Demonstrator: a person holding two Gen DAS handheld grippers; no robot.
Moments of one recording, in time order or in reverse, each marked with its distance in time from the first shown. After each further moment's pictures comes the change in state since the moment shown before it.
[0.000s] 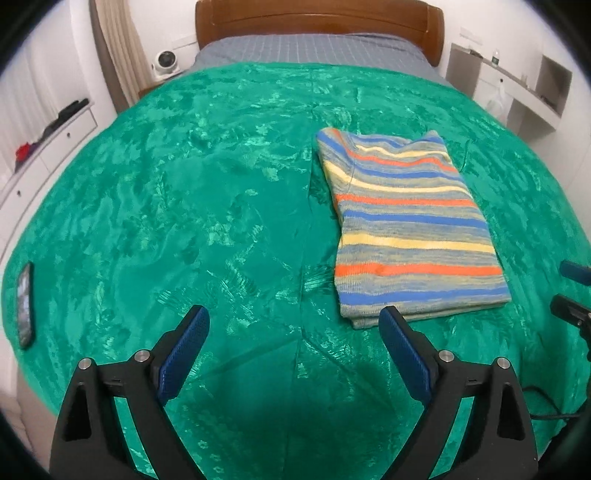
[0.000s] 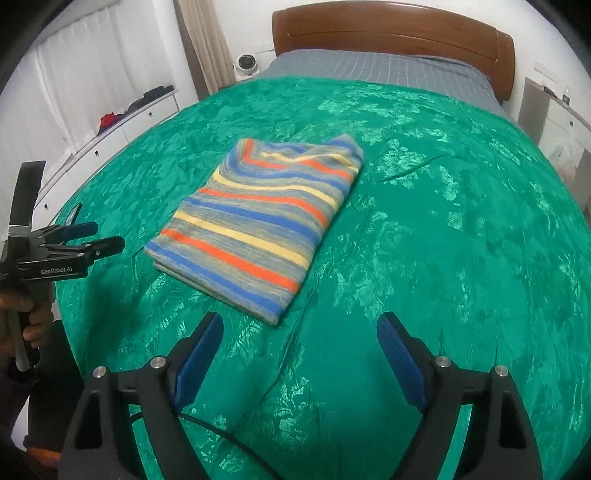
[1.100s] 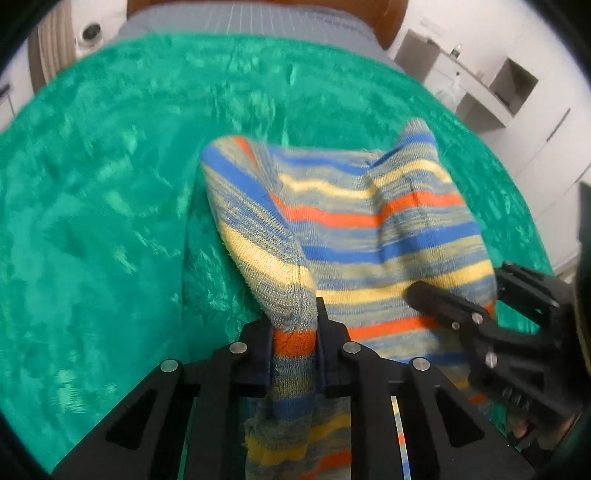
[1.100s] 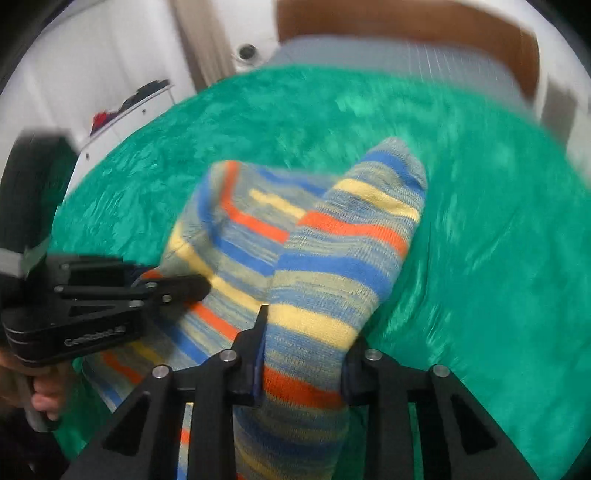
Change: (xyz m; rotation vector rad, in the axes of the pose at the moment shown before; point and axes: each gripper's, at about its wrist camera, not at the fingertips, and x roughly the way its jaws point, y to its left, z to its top) left arm 0.114 -0.047 0.103 0.030 0.091 -0.336; right arm 0.127 0.029 0.116 -0.047 -0.002 -0.004
